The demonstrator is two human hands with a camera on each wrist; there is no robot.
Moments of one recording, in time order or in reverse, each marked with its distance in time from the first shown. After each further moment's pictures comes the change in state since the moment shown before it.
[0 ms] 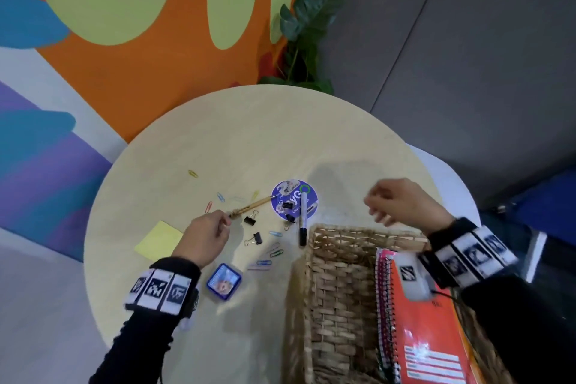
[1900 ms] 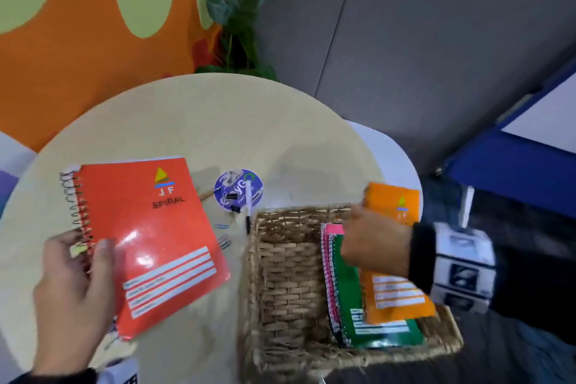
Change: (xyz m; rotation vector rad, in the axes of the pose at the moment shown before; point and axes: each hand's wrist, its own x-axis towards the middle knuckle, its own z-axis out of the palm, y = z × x) left_hand -0.114 0.040 -0.039 -0.387 0.534 -0.036; right_hand -0.092 0.012 0.009 -1.552 -0.577 -0.332
